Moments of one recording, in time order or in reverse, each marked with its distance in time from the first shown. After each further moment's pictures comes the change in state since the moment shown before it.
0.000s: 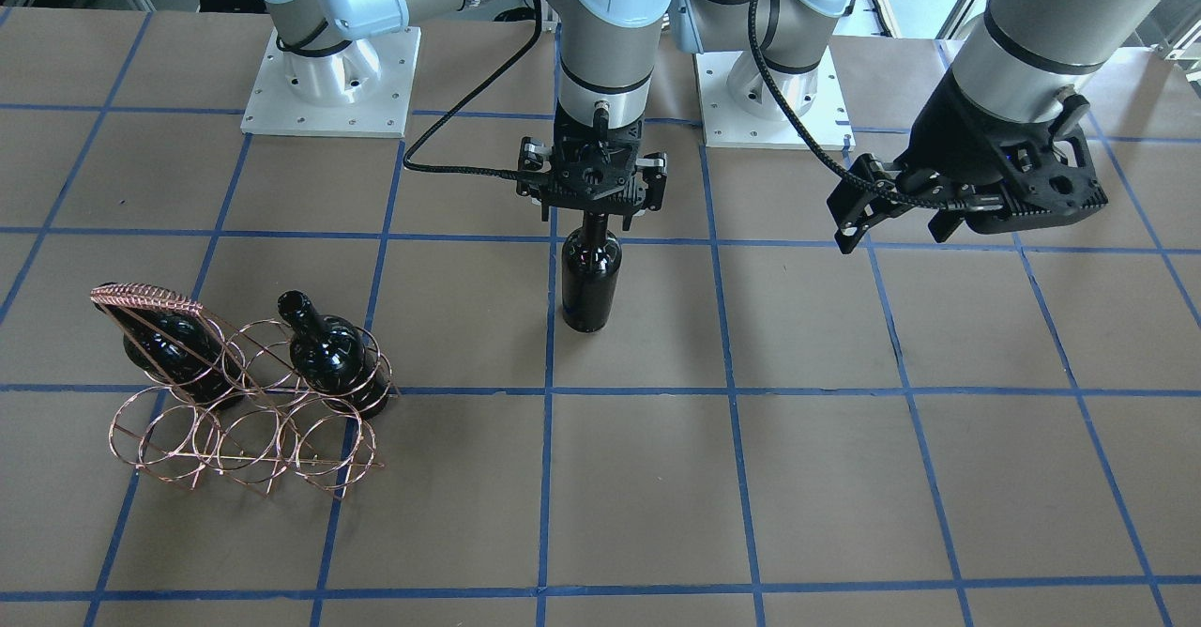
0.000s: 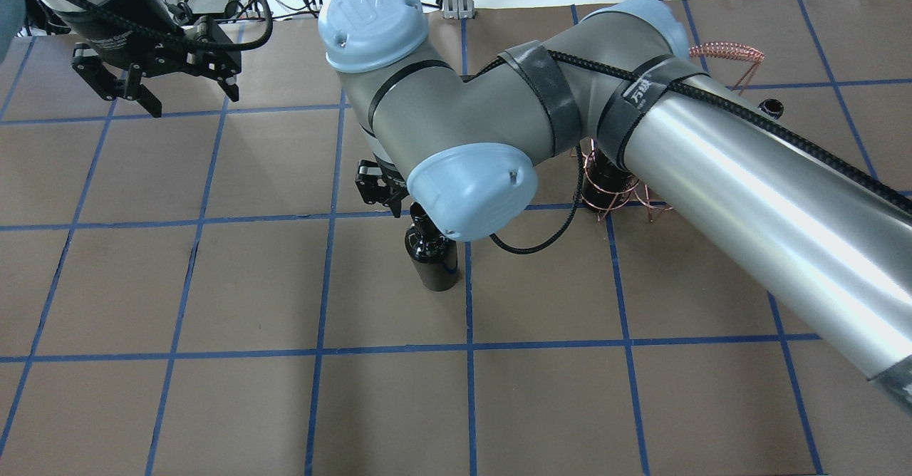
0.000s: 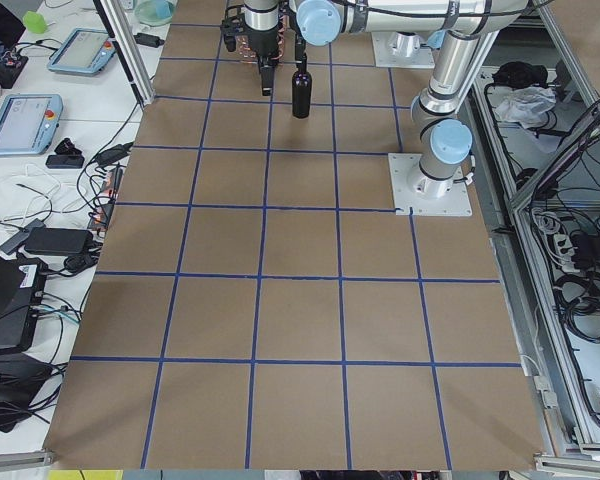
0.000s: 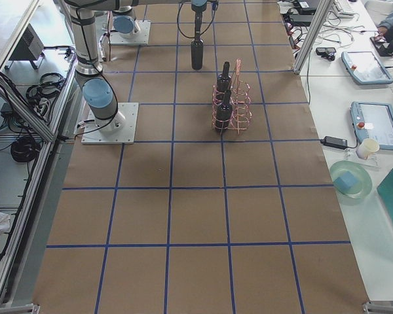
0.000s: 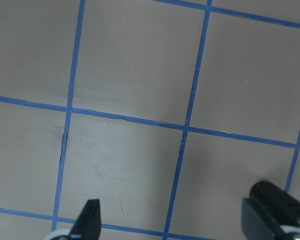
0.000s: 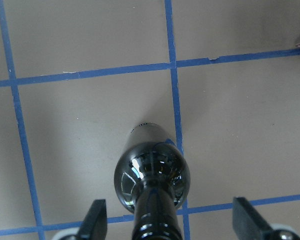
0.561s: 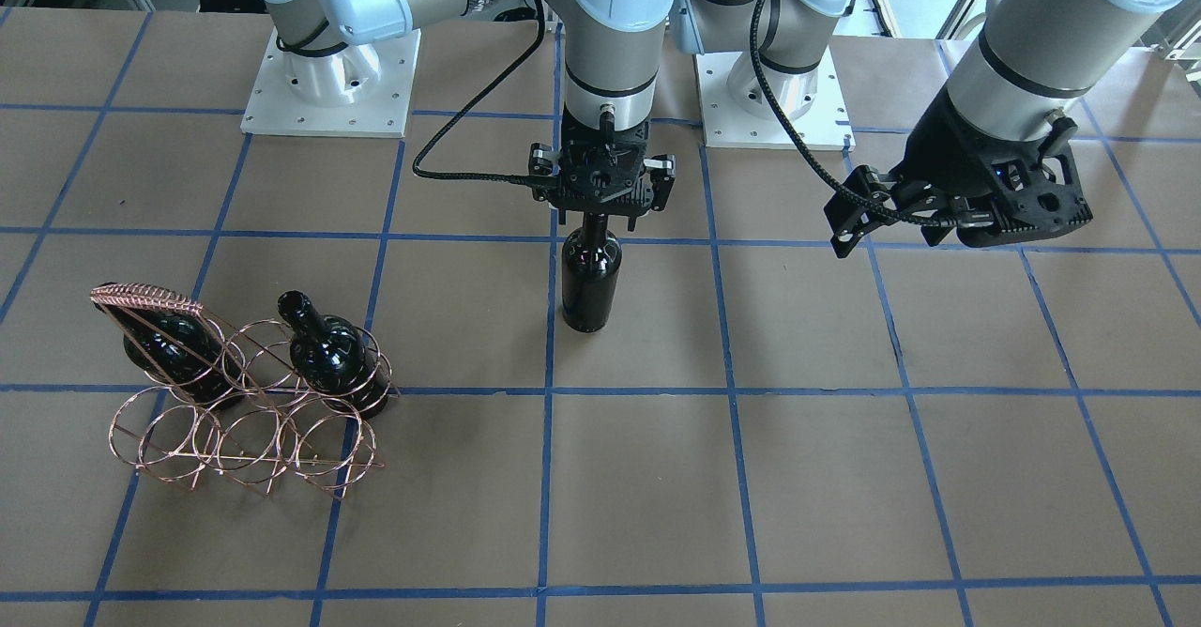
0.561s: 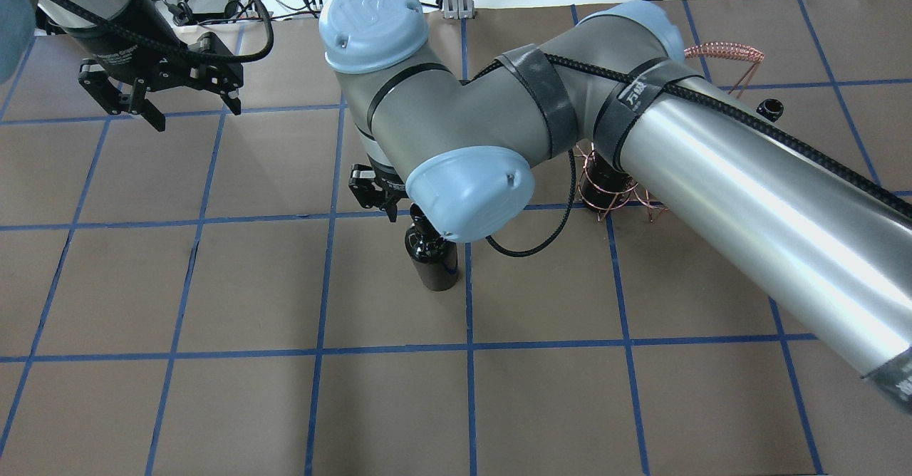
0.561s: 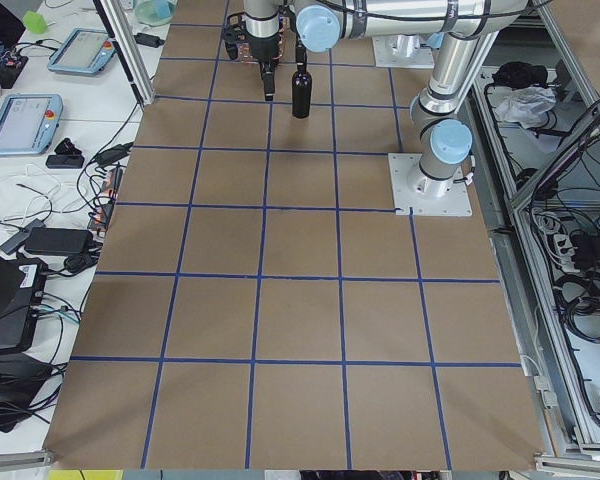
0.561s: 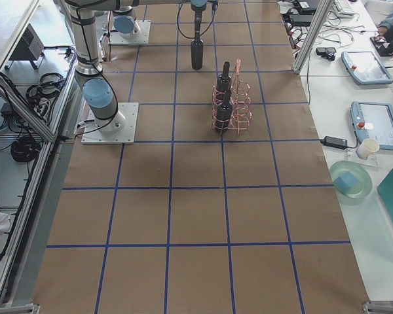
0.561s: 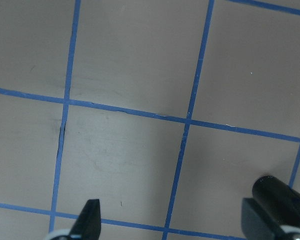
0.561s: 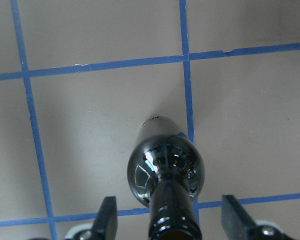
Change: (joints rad) left arm 0.000 -0.002 -0.027 0.003 -0.002 0.000; right arm 0.001 0.002 0.002 -0.006 0.031 -0.009
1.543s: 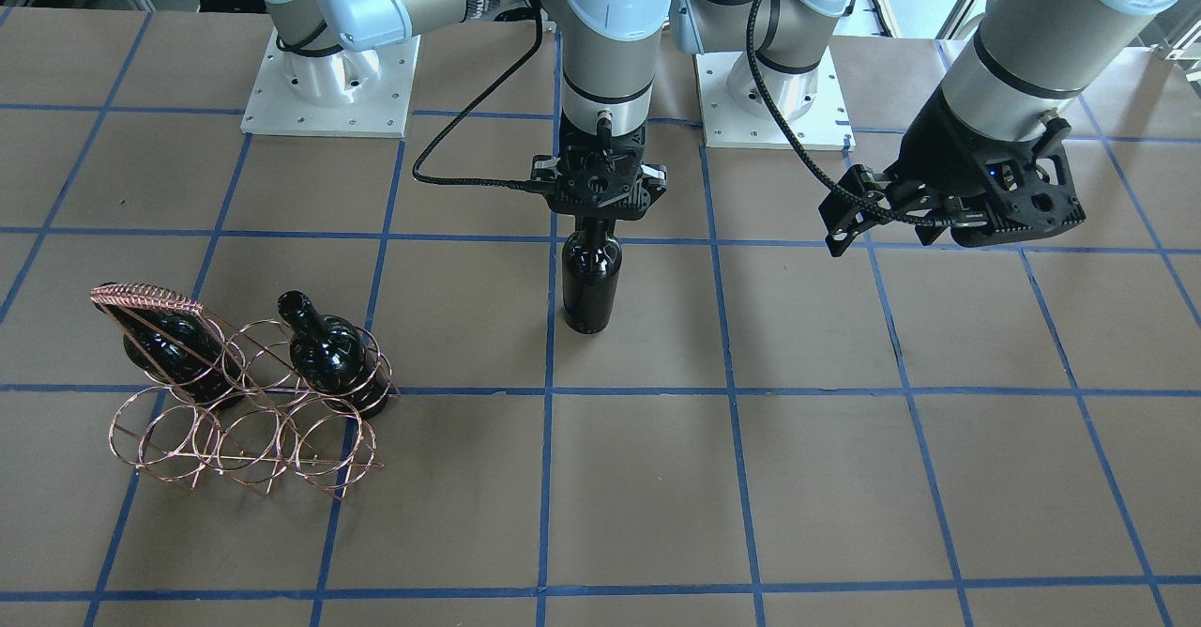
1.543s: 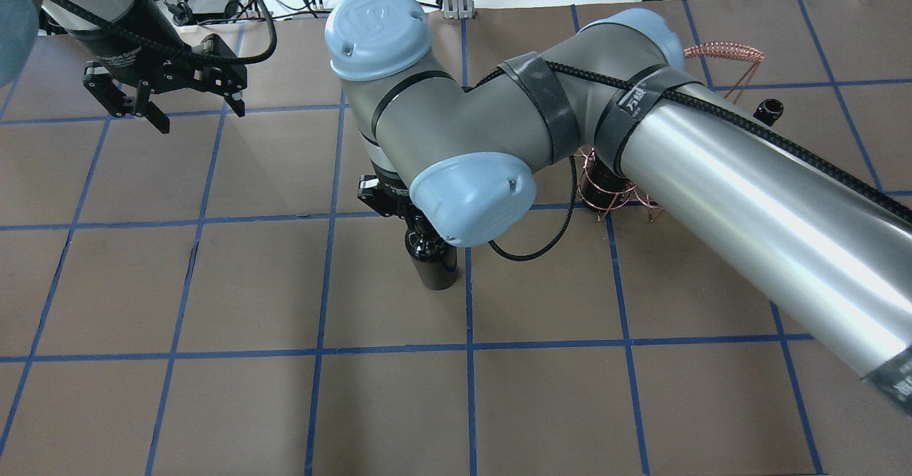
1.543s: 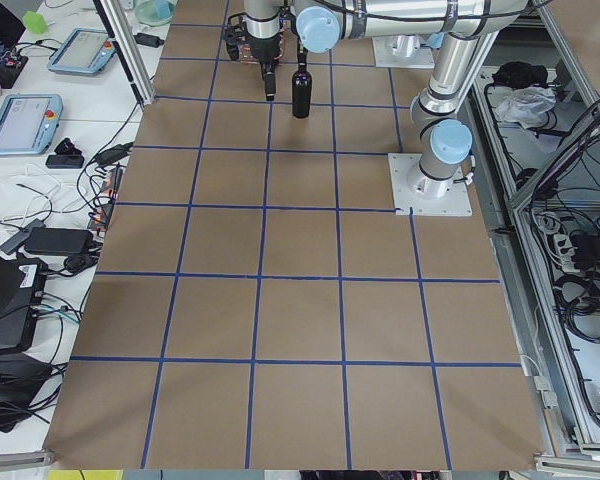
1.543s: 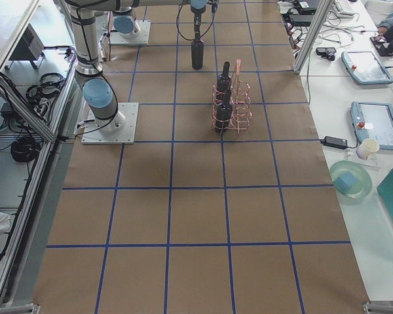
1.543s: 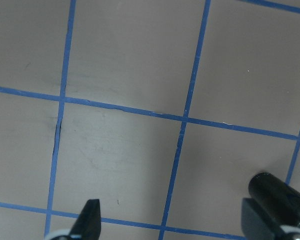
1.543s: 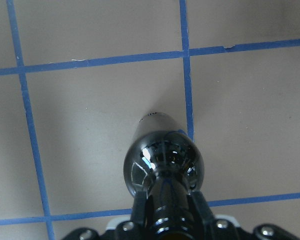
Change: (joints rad) left arm -0.003 0.001 -0.002 -0.003 -0.005 -0.005; right arm -0.002 -0.001 0.018 -0.016 0.011 -0.003
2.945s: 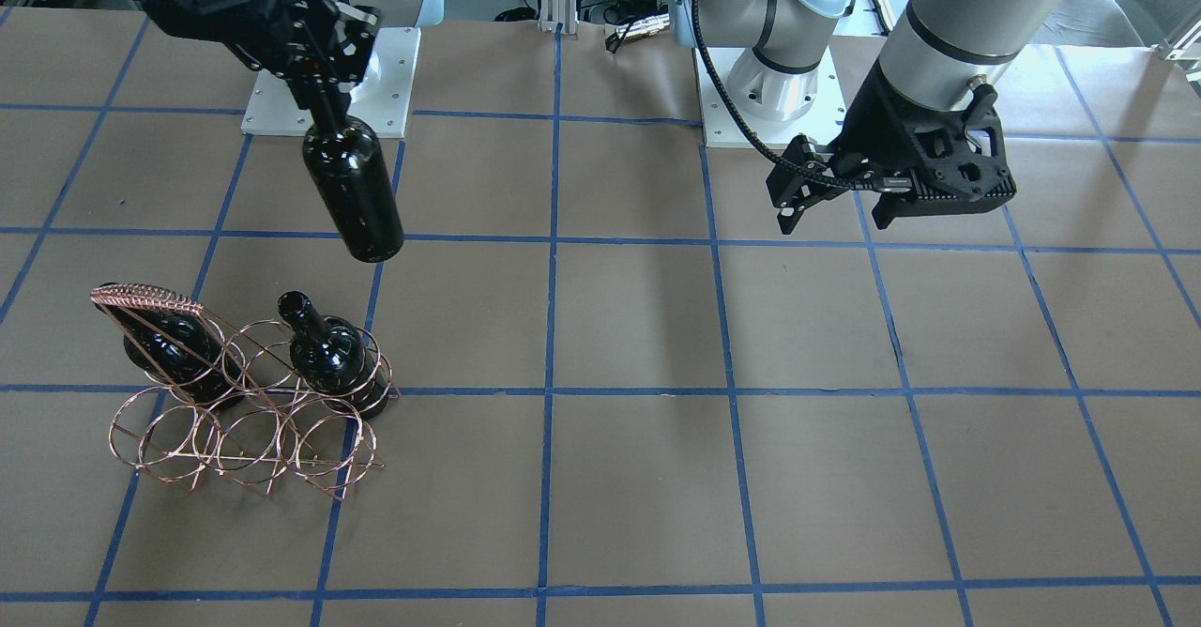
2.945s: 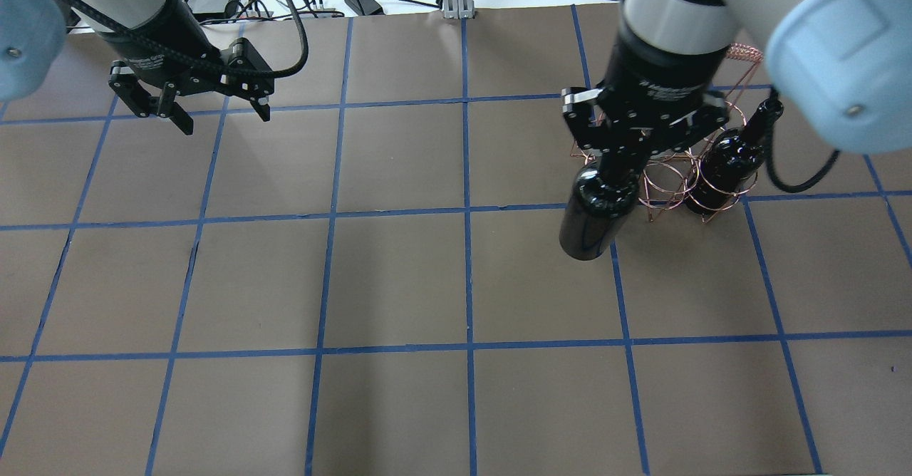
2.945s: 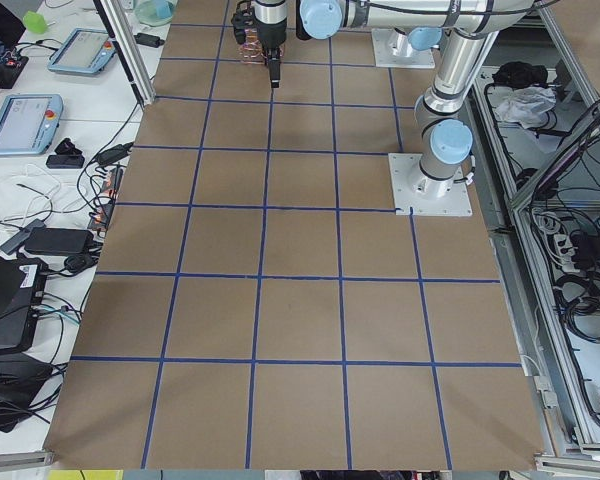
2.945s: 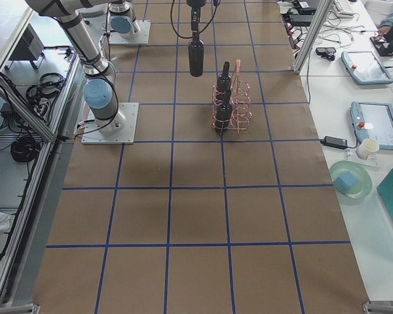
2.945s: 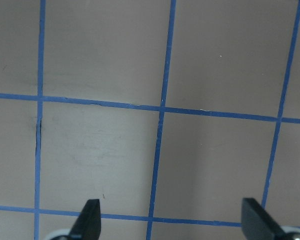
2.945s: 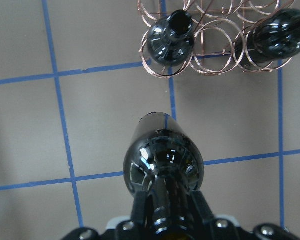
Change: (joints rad) left arm -0.098 0.026 -0.004 -0.005 0.002 -0.012; right arm -0.486 -0.379 -0.022 0.390 -0.036 -0.445
